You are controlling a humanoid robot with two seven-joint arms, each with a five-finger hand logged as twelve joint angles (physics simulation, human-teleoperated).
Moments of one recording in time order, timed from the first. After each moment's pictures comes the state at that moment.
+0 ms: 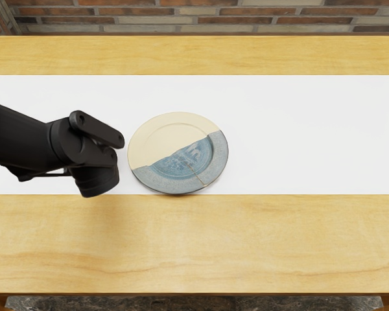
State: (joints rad) left arm -1.75 0.00 1.02 -1.35 -0.15 0.61 0.44; right arm -0.04 0.00 0.11 0.05 -0.06 0.02 0.09
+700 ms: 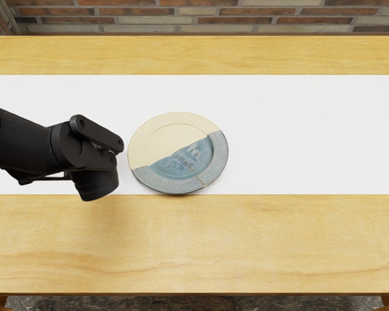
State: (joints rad) left arm -1.73 0.00 1.03 -1.35 -0.14 0.61 0.44; right arm -0.04 0.00 0.11 0.05 -0.06 0.02 0.09
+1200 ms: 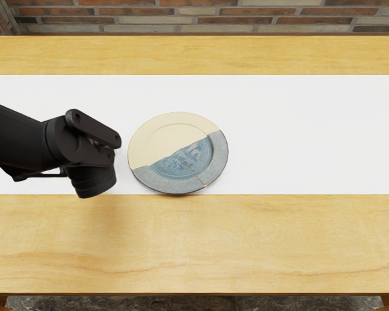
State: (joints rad) left arm -1.78 0.01 1.03 -1.39 -0.16 0.61 0.46; right arm -0.04 0.00 0.11 0.05 -0.06 0.02 0.09
